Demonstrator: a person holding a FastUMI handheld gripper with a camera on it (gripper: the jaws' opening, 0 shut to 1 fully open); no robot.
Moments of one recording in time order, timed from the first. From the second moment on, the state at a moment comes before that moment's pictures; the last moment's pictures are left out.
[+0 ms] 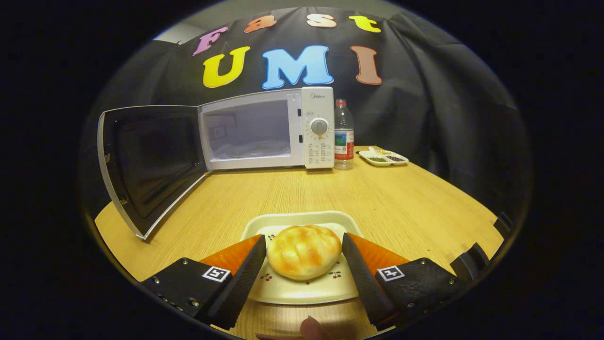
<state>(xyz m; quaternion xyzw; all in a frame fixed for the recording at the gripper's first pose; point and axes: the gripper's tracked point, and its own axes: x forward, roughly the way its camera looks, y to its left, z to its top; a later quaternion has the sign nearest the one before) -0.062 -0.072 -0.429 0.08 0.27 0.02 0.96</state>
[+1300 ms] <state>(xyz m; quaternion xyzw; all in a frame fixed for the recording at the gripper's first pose) 0.000 0.004 -0.319 0.11 0.21 0.12 0.96</state>
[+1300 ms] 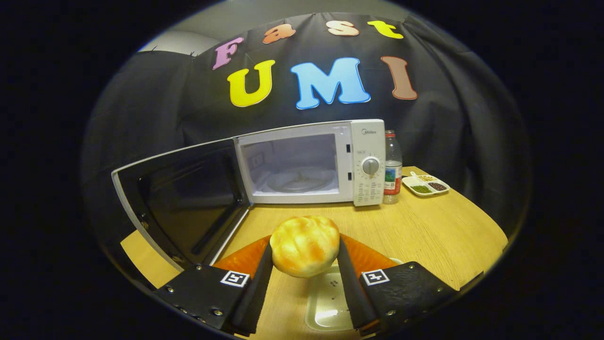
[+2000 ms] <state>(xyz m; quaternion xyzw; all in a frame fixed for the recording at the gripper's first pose) 0.162 0.077 -0.317 0.16 0.19 0.13 0.96</state>
